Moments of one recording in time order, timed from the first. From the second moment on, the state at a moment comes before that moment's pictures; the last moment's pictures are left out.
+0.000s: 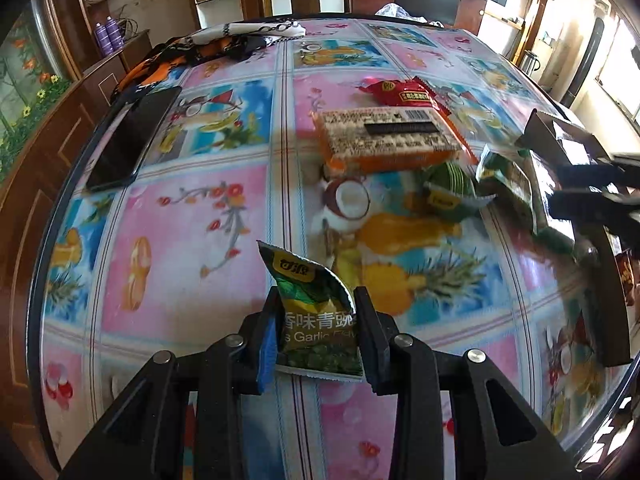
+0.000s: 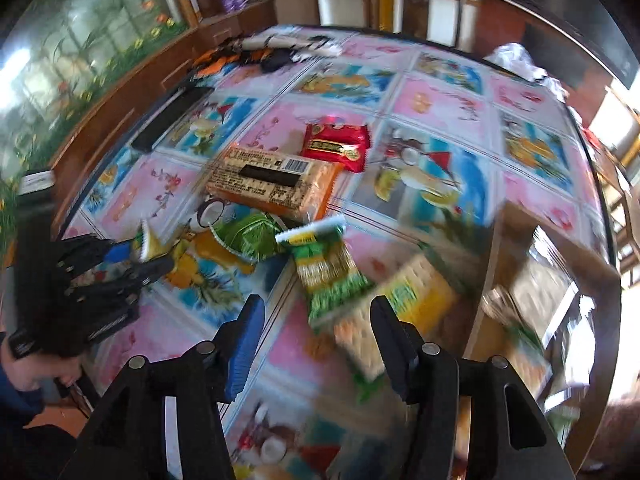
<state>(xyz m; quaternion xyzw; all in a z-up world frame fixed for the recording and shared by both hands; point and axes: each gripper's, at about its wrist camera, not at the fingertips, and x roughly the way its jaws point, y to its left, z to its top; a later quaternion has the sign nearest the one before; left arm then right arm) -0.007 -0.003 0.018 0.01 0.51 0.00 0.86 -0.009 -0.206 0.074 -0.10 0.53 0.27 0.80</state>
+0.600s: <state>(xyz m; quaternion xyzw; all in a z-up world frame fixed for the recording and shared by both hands) -0.014 -0.008 0.018 0.01 0.51 0.00 0.86 -0.009 -0.187 0.041 -0.12 0.55 0.26 0.78</state>
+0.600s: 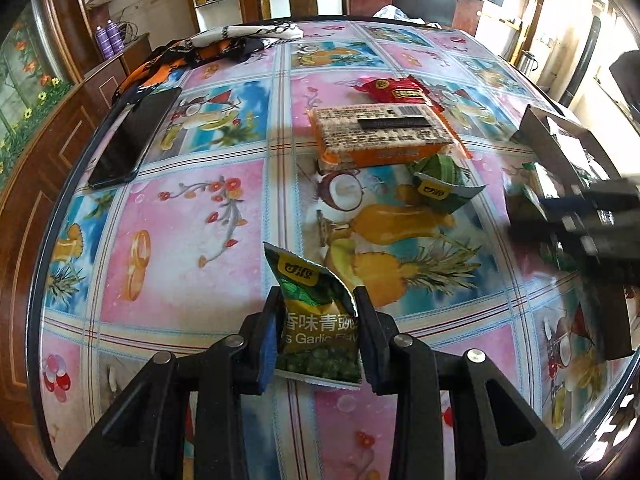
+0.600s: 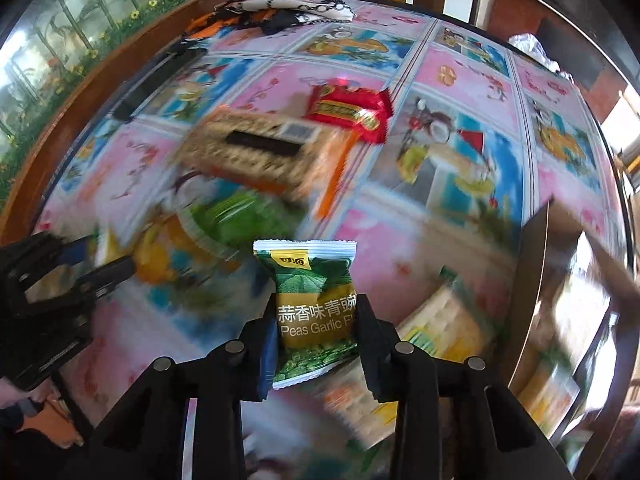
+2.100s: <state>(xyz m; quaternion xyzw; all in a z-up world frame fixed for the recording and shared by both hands) -0.026 -0.038 0.056 0.02 0.47 -0.08 0.88 -0.093 -0.220 0.071 -0.02 0.52 0.20 0.83</state>
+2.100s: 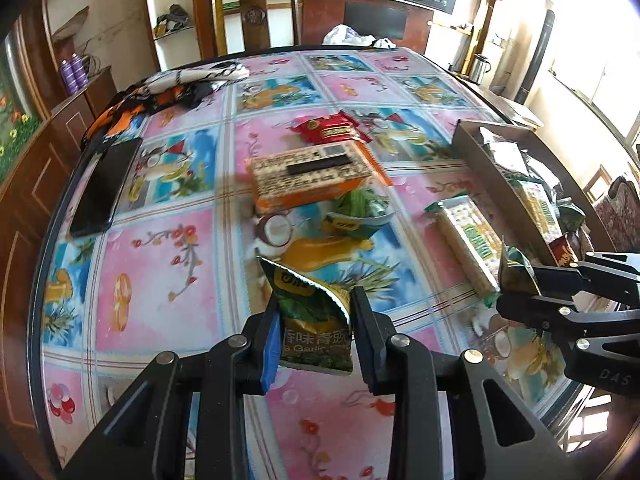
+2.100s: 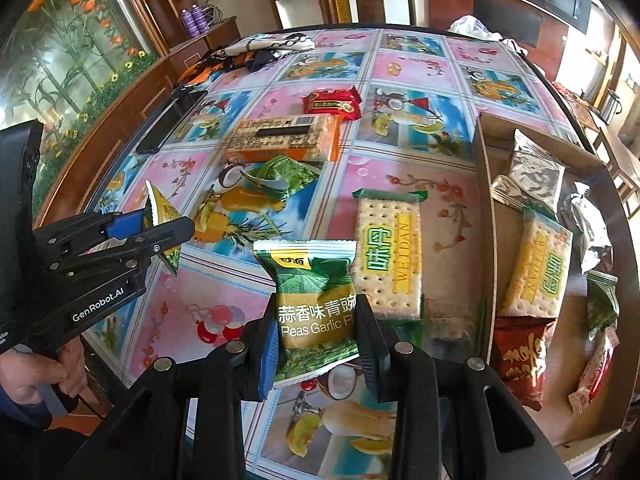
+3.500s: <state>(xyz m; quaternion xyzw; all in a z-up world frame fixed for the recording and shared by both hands) -0.016 -0.201 0.089 0.11 0.44 -0.24 0.86 -0.121 -0.369 0.085 0.10 0.50 0.07 0.86</state>
